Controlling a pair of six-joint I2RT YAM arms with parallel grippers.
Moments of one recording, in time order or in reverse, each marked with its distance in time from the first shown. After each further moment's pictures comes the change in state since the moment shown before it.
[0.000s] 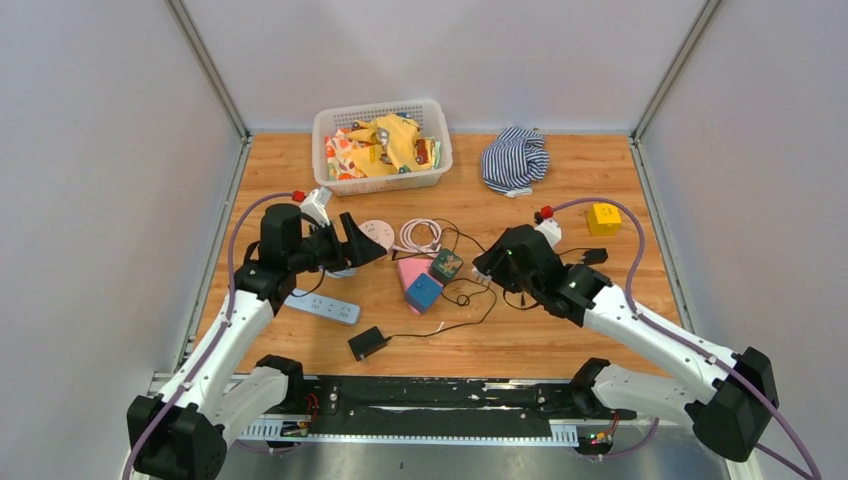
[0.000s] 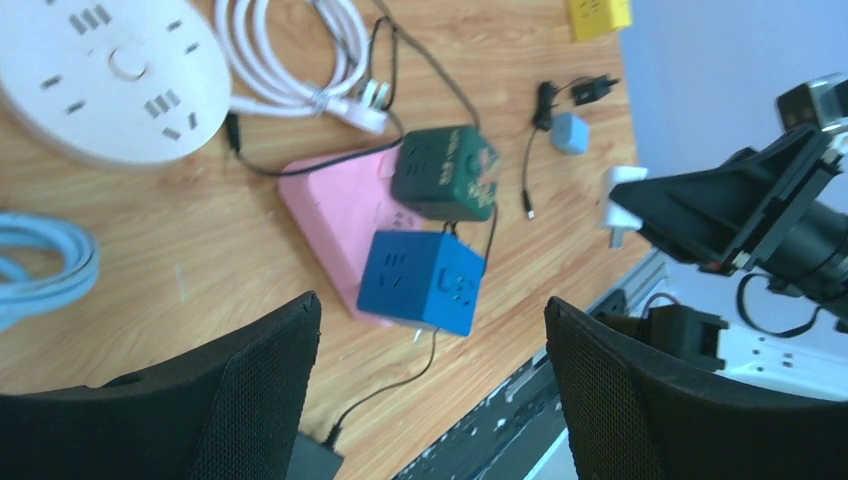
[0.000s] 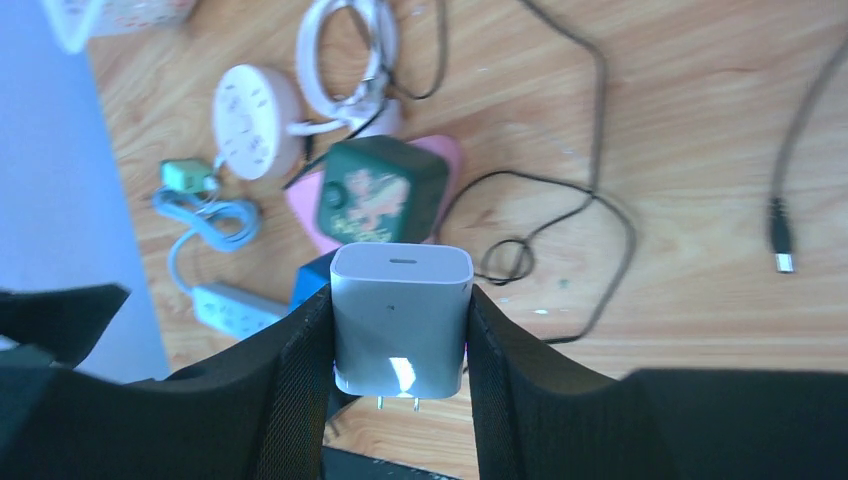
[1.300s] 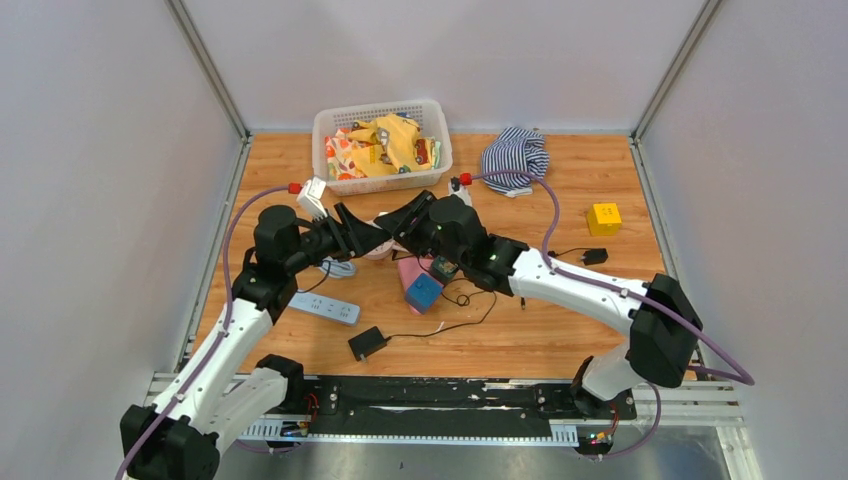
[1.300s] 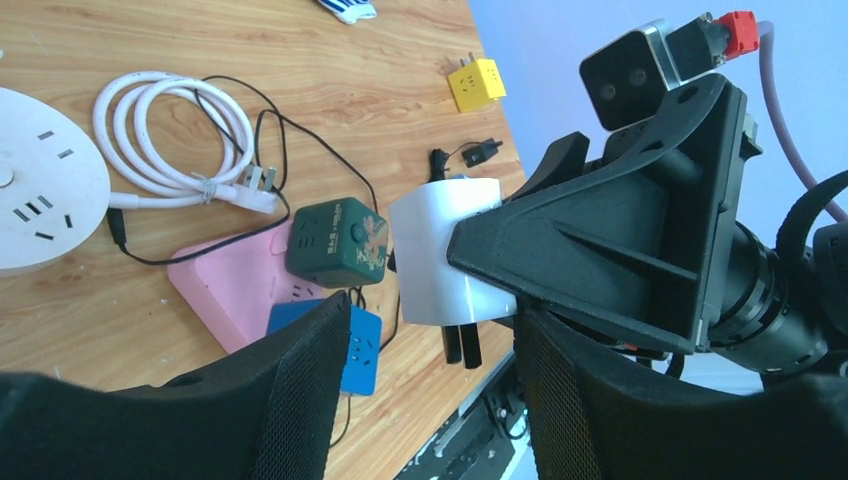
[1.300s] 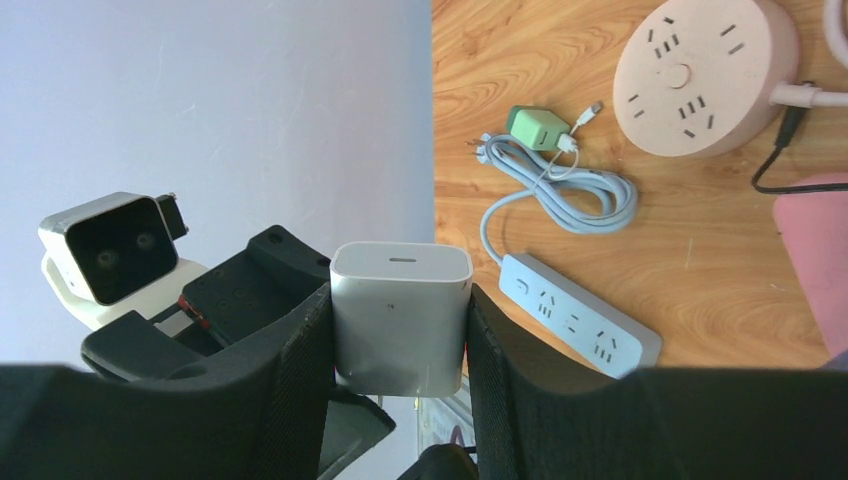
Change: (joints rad) left arm -0.060 -0.065 -0.037 0.290 0.004 -0.202; right arm 0.211 0.459 0.346 0.545 -0.112 0.192
